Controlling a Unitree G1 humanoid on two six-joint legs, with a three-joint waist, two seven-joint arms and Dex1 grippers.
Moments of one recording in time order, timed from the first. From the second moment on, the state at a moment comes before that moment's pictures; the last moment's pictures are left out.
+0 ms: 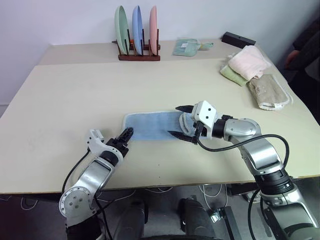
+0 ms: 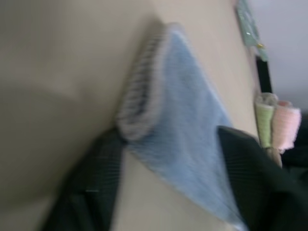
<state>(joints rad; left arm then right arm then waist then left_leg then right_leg) -0.05 -0.05 0.37 -0.42 -1.30 0.86 0.47 -0.45 -0.55 0.19 -0.19 0.20 0.33 0.87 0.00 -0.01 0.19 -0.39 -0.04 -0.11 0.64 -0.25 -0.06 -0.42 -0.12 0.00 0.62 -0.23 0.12</state>
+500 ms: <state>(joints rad) -0.05 0.24 0.47 -0.42 -1.34 0.73 0.38 -0.41 -0.55 0.21 -0.27 0.20 0.39 0.85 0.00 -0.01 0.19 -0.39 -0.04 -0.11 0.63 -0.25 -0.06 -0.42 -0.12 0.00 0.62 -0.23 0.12</state>
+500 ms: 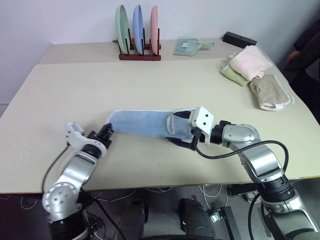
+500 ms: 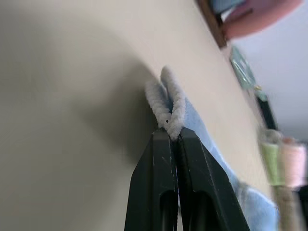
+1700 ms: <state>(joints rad) -0.30 0.47 -0.22 -0.46 -0.69 0.85 -0.27 -0.34 -0.59 0.18 -0.23 0.12 0.35 0.78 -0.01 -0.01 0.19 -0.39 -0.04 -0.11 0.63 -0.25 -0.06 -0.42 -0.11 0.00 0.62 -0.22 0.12</state>
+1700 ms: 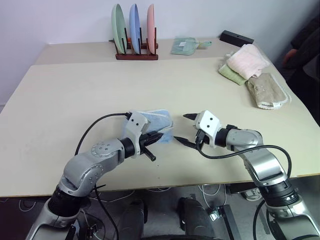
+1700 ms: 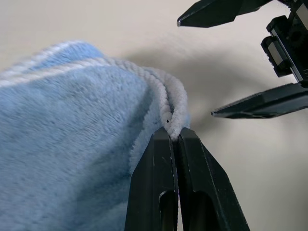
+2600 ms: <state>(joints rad) -0.23 0.52 0.06 -0.42 -0.58 0.72 -0.28 -0.51 -0.40 0.21 -0.17 0.22 0.50 0.72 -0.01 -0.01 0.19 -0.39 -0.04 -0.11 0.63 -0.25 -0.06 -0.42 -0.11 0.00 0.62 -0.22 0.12</state>
